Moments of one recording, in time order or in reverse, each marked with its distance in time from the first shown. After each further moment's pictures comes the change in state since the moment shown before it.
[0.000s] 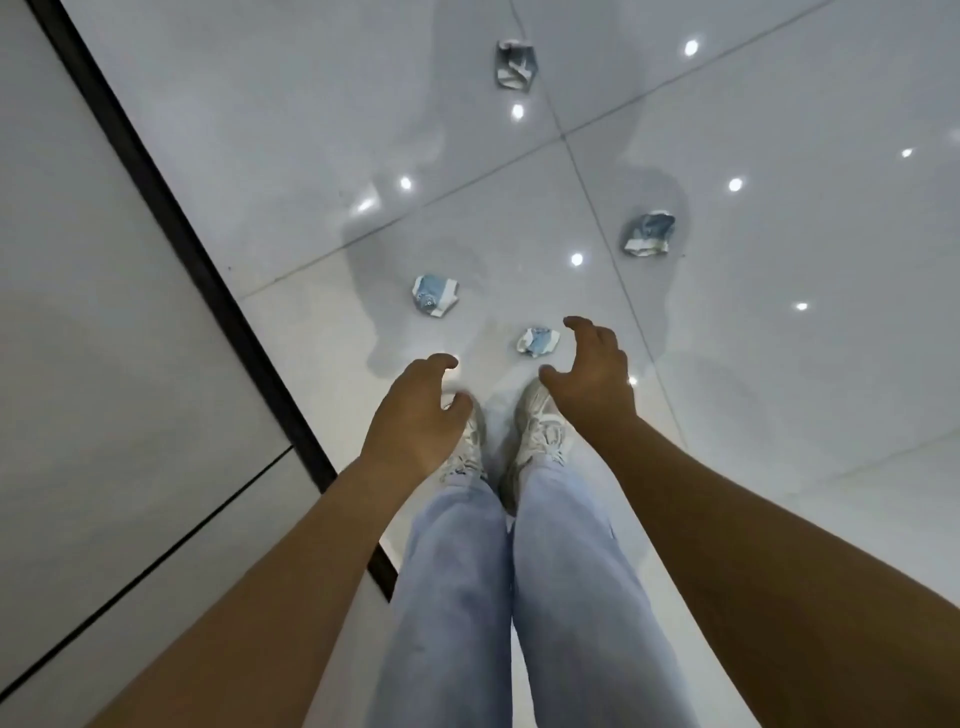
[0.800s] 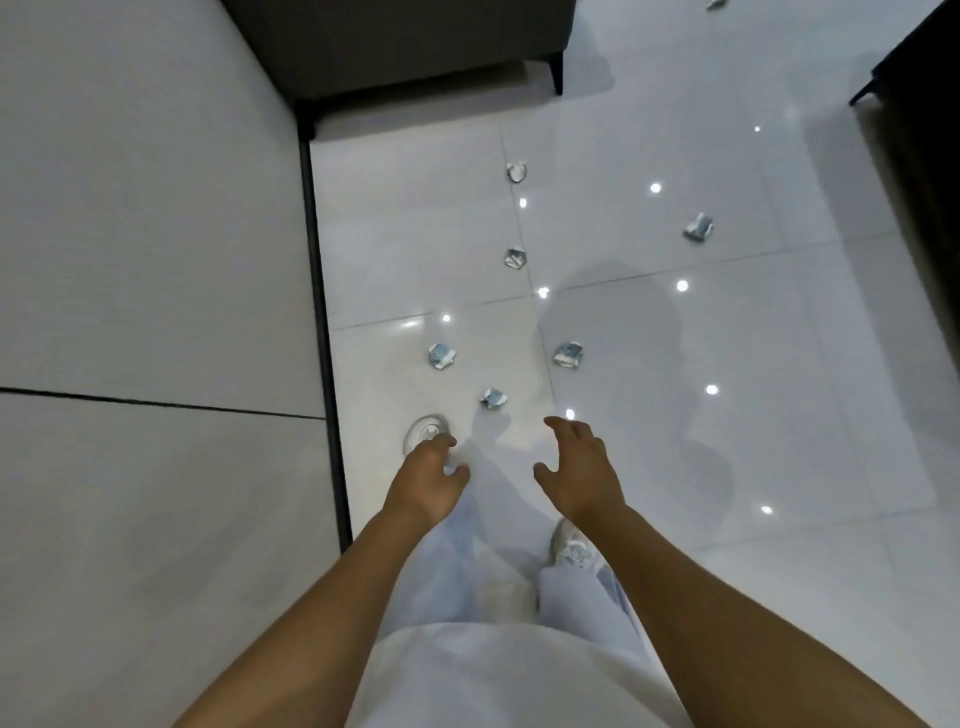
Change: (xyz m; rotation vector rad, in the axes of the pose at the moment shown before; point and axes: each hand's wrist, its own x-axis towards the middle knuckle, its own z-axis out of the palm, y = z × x) left_hand -0.369 0.162 0.013 -0.275 0.188 -0.120; right_hand -0.338 0.035 -0.257 -0.308 -0.103 -0.390
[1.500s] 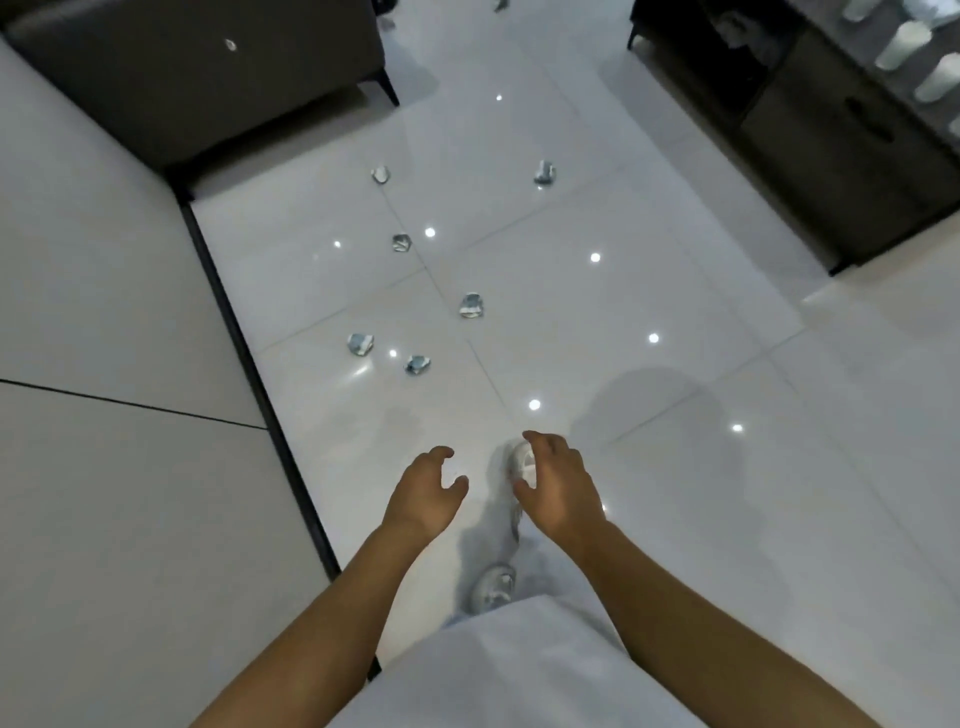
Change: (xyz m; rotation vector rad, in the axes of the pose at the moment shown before) left_hand -0.189 -0.044 0.166 0.237 -0.090 0.213; right_hand -0.253 0.140 0.082 0.128 0.156 0.105
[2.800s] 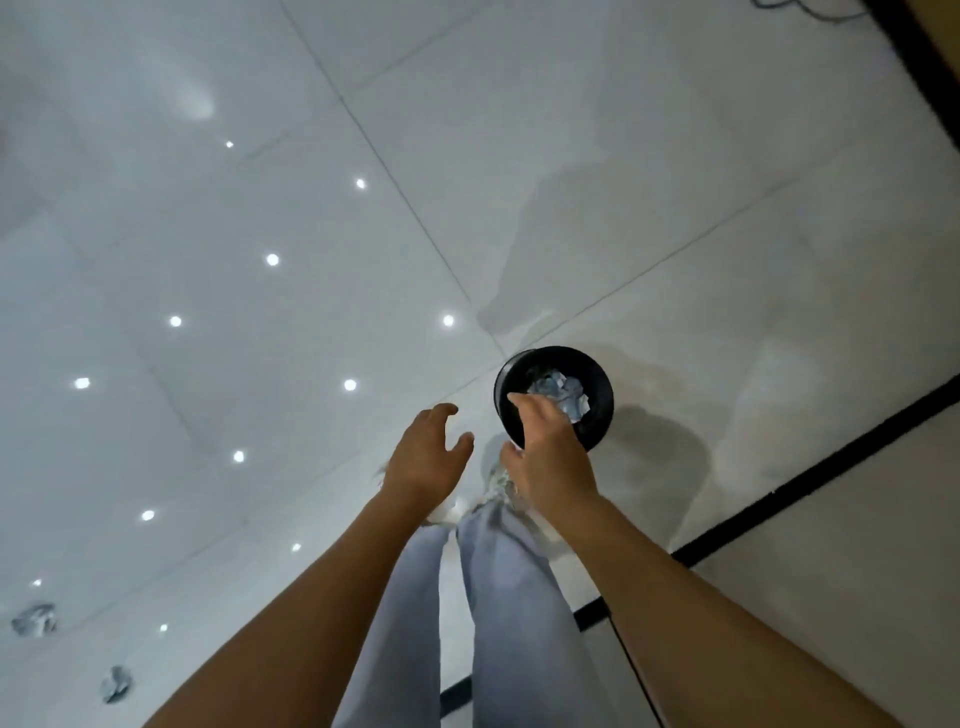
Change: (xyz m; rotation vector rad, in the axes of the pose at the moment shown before) left_hand -0.328 -0.004 0.657 1.159 -0.793 0.929; right_hand -0.504 0.473 0.329 1.000 0.820 1.085
